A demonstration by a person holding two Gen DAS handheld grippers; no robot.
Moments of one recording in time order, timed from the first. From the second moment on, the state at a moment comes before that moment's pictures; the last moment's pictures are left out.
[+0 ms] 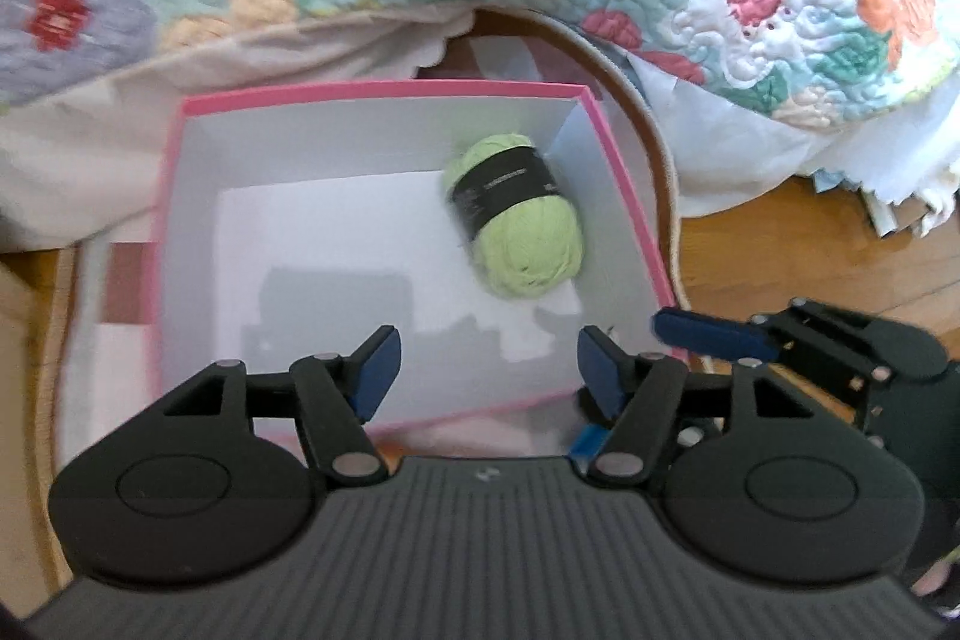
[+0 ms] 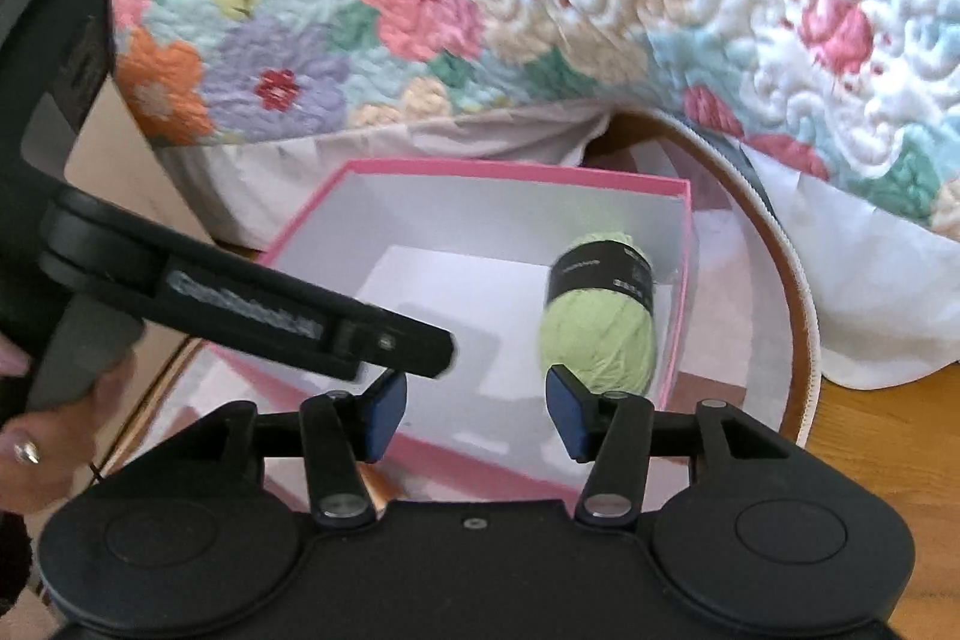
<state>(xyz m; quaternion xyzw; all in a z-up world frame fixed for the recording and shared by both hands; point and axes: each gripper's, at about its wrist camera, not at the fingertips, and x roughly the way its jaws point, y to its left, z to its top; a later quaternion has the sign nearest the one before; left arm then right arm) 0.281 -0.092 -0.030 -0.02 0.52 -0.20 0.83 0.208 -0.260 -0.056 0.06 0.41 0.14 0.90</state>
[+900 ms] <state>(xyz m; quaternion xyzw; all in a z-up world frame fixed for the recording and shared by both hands) 0.121 0.006 0.016 0.00 0.52 -0.17 0.84 0.066 -0.169 0.027 -0.05 0.41 0.27 0.87</state>
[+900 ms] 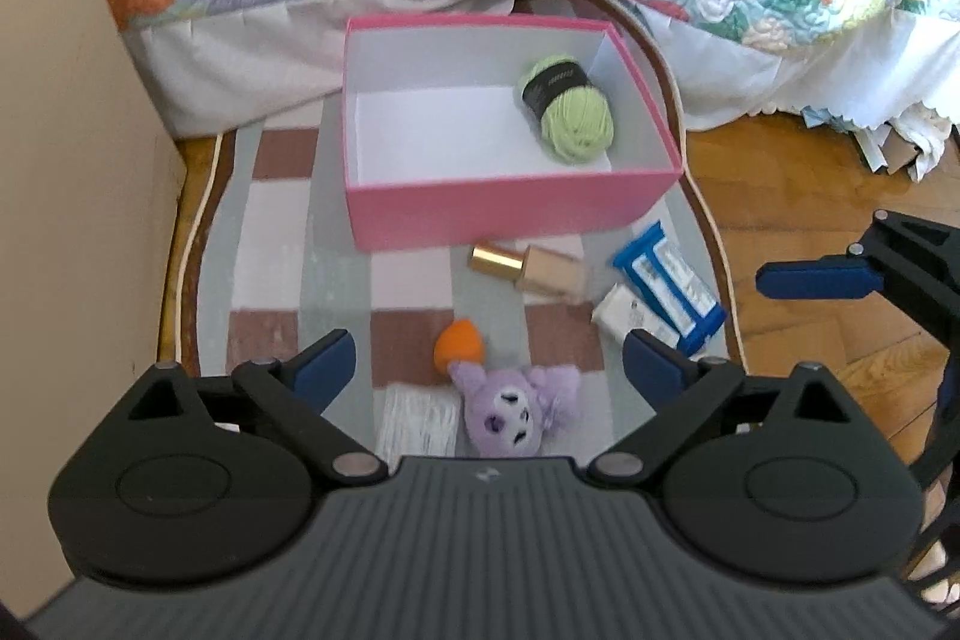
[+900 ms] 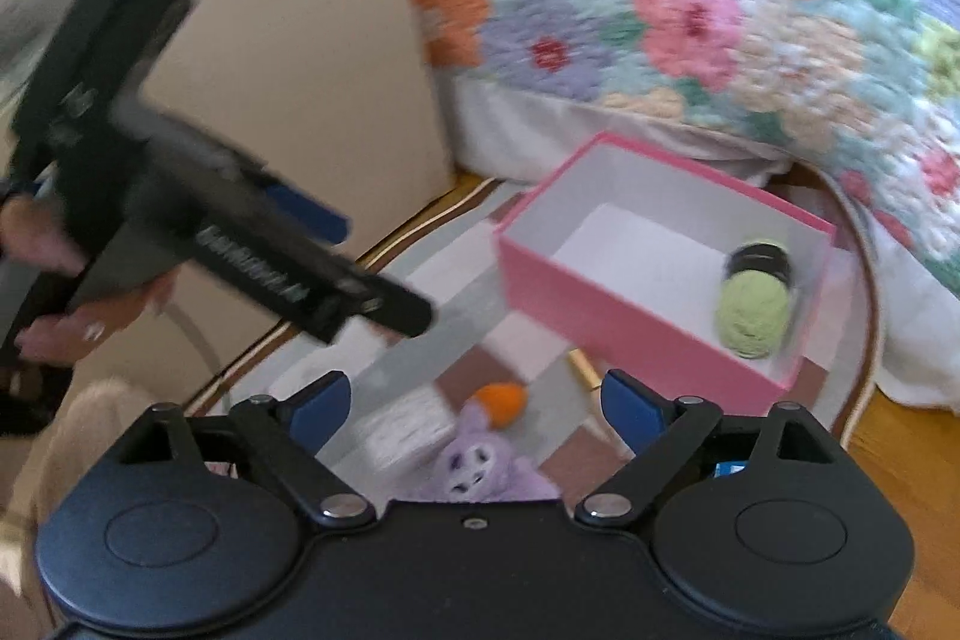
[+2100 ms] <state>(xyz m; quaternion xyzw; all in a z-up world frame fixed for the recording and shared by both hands) 0.109 0.062 -0.172 -0.17 0.63 -0.07 0.76 0.077 -0.061 -0.148 -0.23 0.44 0.38 0.78</state>
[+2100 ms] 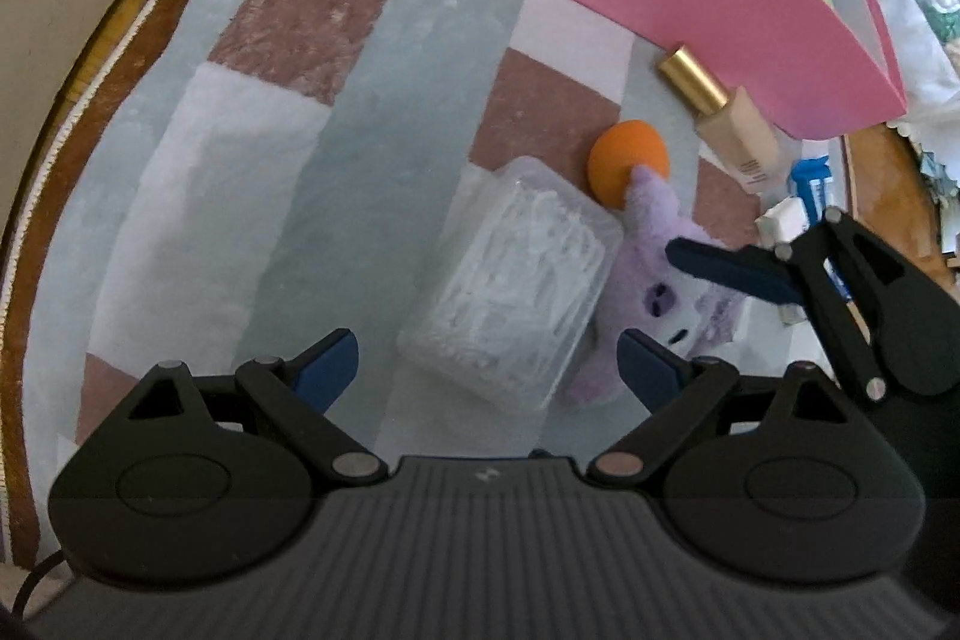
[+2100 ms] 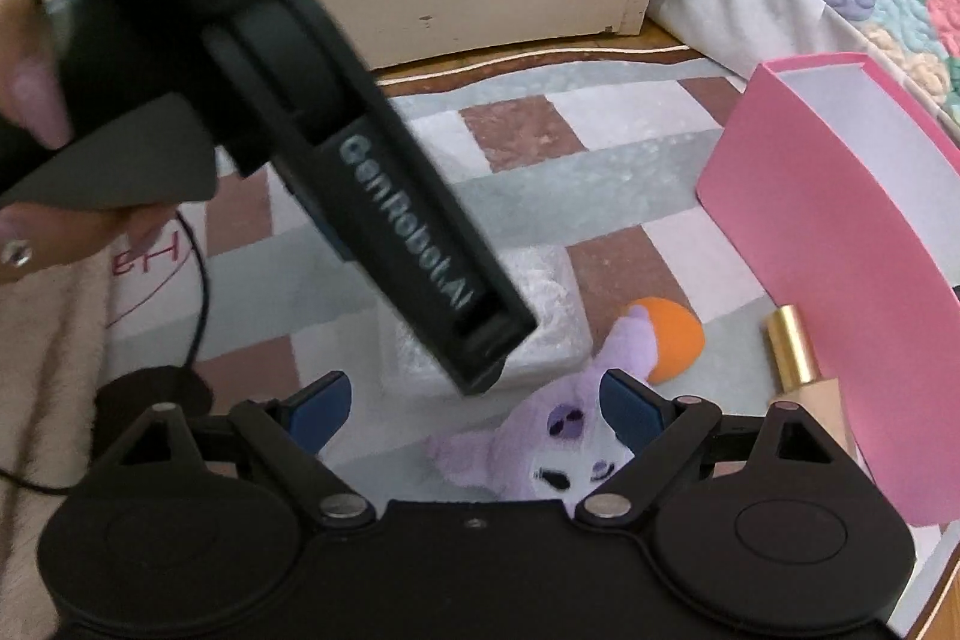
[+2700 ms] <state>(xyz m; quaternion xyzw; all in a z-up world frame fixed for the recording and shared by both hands) 0.105 0.069 -0.180 -0.21 0.61 -0.08 0.76 0.092 -0.041 -0.183 -0.26 0.43 0.37 0.78</state>
